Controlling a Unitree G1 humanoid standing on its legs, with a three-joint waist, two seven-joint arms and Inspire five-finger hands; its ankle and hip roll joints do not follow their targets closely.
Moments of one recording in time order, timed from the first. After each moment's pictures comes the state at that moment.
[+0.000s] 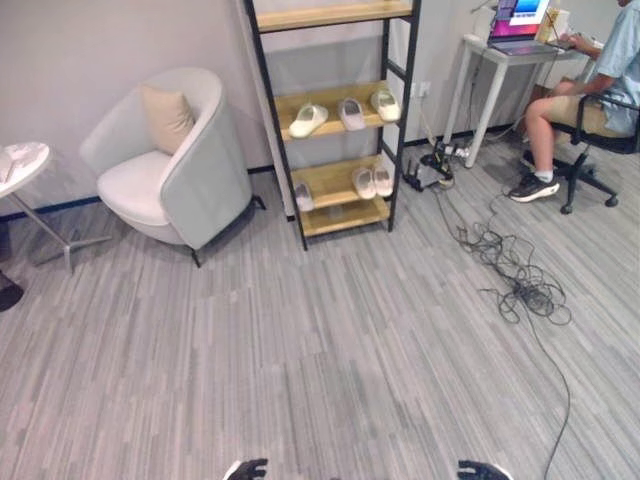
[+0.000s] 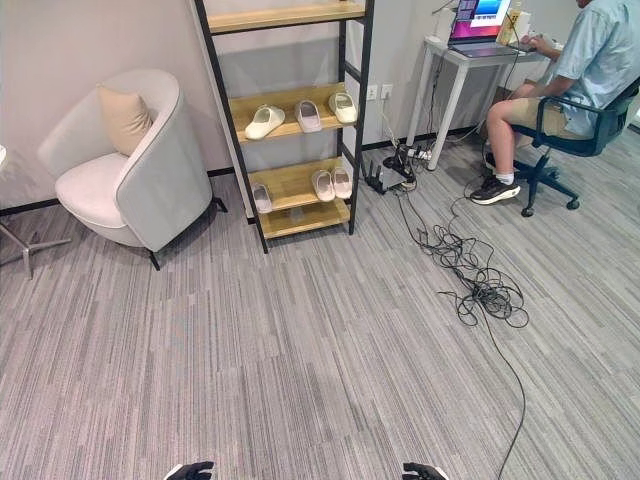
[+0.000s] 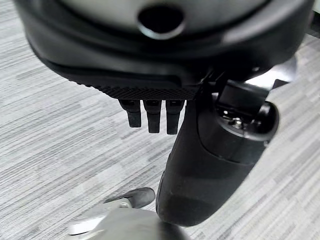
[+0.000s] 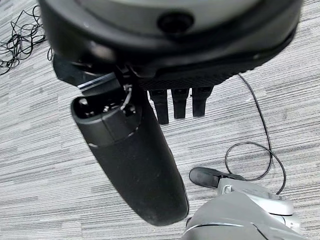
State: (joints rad) left arm -0.04 0.21 -0.31 1.28 -0.07 -0.07 0.05; right arm -0.03 -0.28 0.19 1.31 0.20 -0.08 -0.03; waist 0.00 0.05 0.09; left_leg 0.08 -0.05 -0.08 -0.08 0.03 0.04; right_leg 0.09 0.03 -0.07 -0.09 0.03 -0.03
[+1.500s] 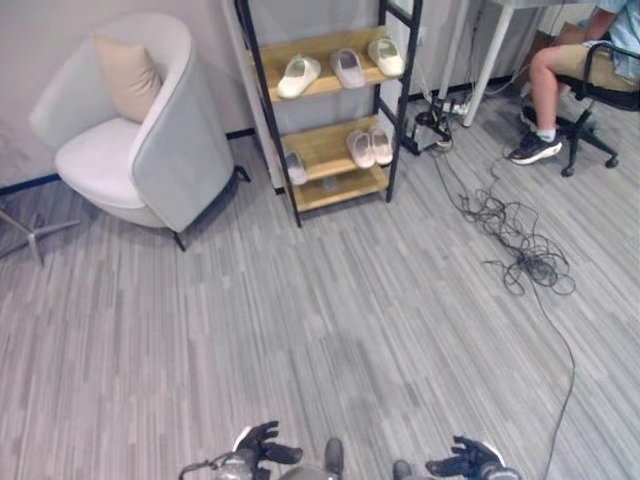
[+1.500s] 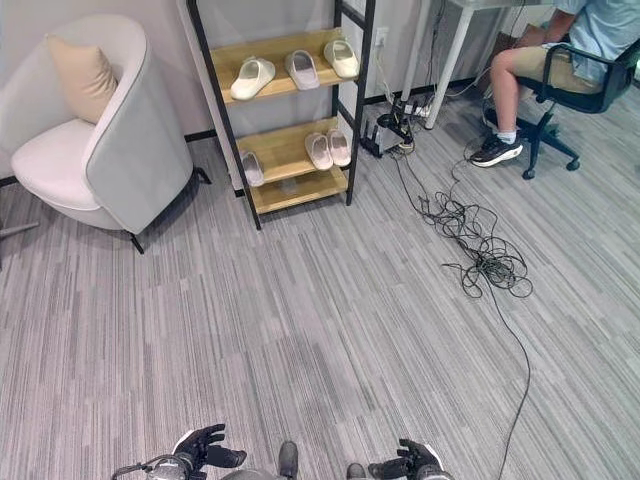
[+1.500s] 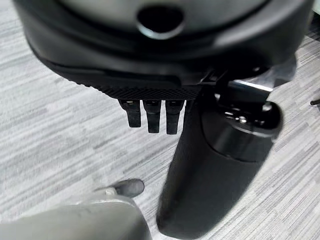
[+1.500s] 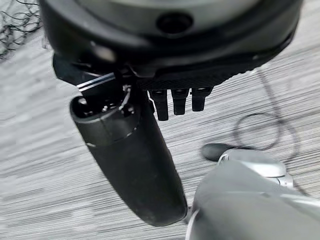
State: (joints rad) left arm -0.11 0.20 -0.25 1.28 -0.15 -0.11 0.03; right arm -0.11 -0.26 0.19 1.26 0.21 -0.08 -0.03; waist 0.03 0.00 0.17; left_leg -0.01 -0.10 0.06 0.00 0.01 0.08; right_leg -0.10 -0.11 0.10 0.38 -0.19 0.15
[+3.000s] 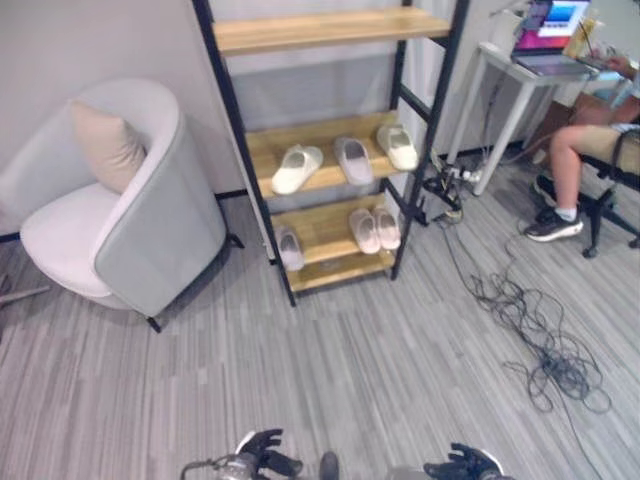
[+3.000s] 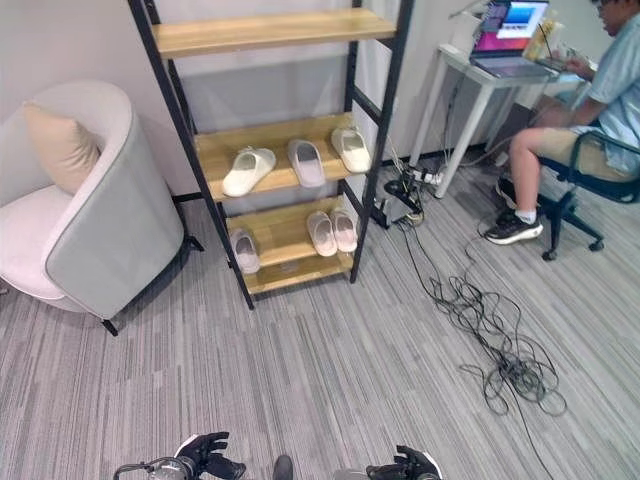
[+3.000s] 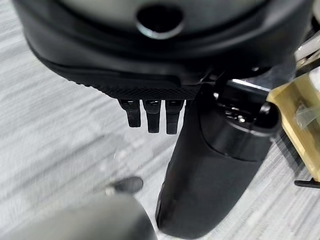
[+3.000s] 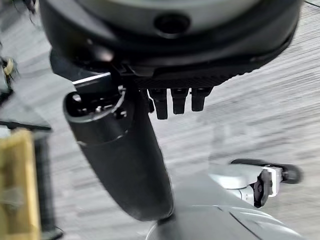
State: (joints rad) left arm -0.11 0.22 -0.33 1.29 -0.09 -0.09 0.01; right arm -0.04 -0.30 0.22 1.19 0.24 -0.09 -0.02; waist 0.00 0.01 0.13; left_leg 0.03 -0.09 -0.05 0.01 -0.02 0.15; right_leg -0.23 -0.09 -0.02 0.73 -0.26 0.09
